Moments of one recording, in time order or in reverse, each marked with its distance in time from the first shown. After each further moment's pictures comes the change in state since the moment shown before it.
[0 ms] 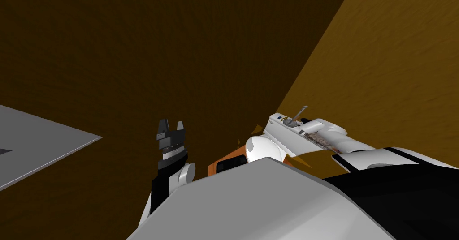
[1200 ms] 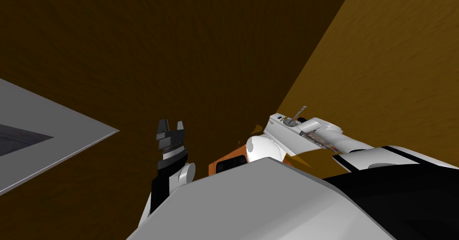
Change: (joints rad) left arm 0.000 0.000 0.000 0.000 0.000 0.000 0.000; right arm -0.003 -0.012 0.048 -0.046 -0.035 0.100 0.012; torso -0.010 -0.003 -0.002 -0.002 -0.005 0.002
